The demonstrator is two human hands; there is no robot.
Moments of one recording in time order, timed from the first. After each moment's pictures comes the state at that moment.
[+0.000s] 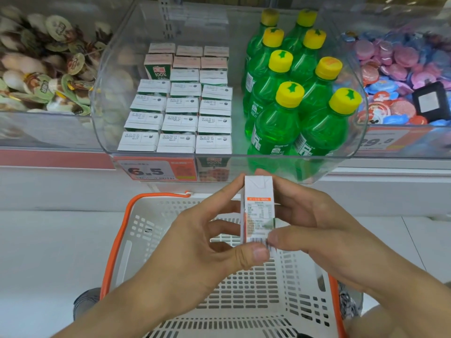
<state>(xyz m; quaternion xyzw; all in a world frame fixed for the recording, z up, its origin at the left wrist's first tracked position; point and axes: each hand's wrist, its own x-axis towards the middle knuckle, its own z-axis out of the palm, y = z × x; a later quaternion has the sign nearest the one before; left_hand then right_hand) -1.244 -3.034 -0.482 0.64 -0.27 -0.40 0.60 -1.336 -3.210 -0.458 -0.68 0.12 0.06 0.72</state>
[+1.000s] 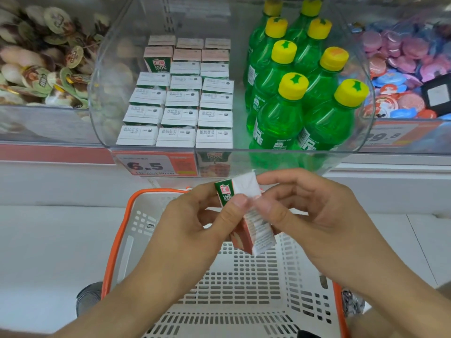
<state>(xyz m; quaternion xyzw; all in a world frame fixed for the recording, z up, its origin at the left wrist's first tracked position) -1.240 -3.044 -0.482 0.69 -0.19 -0.33 0.61 -1.337 -3.197 -0.457 -0.74 0.22 -0.07 0.64</state>
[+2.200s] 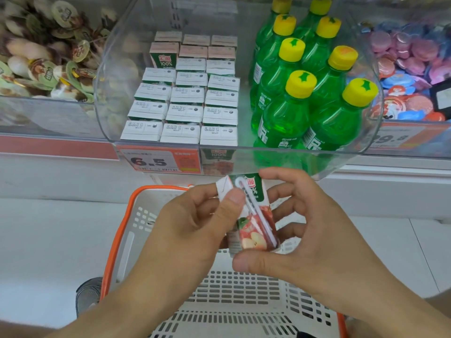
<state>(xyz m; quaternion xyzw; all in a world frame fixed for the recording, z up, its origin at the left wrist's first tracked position) -1.250 -3.038 -0.475 0.65 -0.12 -0.35 0.67 -1.343 -3.185 -0.455 -0.79 0.20 0.02 0.58</state>
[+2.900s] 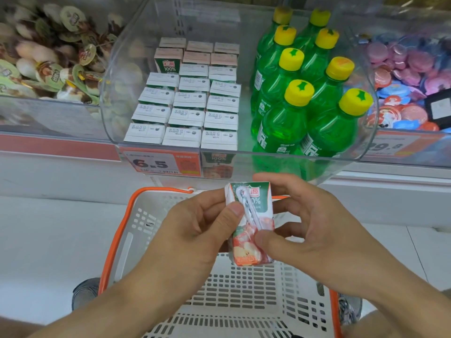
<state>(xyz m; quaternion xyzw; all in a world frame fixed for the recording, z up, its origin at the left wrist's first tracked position) -1.252 -3.042 -0.476 0.61 -0.13 -0.38 0.69 -1.337 -3.203 -0.458 -0.77 0.18 0.04 0.61</state>
